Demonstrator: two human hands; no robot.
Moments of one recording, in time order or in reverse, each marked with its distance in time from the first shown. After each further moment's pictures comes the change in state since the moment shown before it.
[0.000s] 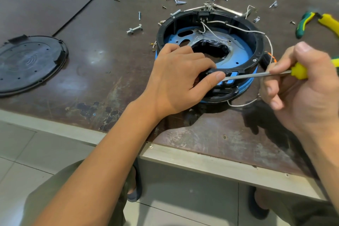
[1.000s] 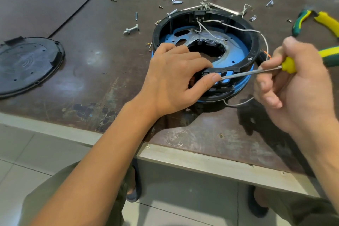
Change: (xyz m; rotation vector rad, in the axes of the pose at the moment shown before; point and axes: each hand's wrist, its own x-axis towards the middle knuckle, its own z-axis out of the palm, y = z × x) left_hand 0.000 0.001 -0.002 -0.010 -0.005 0.024; right_hand -0.001 -0.005 0.009 0.025 0.168 0.123
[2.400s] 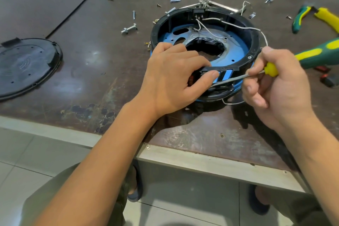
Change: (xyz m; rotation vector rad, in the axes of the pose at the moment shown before) left_hand 0.001 0.002 0.000 -0.023 0.016 -0.032; right_hand 0.005 0.016 0.006 0.020 -0.027 0.051
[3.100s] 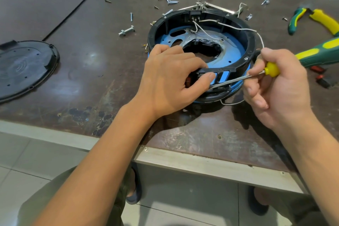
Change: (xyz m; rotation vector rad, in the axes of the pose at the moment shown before) left_hand 0.000 0.001 -0.001 -0.014 -0.003 -0.021; right_hand 0.004 -0.002 -0.007 0.048 0.002 0.031
